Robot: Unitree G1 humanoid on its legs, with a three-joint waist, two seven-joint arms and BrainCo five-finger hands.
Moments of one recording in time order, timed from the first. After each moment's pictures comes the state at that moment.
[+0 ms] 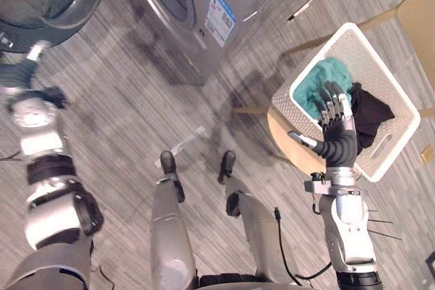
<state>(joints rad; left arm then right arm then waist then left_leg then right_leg) -0.48 0.35 0.25 0.45 0.08 -0.11 0.33 0.03 -0.13 -0.02 -0.34 0.05 -0.27 -0.16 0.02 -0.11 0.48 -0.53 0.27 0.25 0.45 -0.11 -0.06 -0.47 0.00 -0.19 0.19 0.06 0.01</state>
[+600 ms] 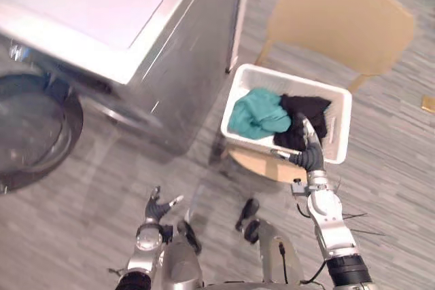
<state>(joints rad) 0.05 0.10 0.04 0.82 0.08 -0.14 0.17 0.02 -0.17 0.06 0.08 -0.19 -0.21 -0.20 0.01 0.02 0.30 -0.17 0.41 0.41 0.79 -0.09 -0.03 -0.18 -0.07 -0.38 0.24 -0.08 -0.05</state>
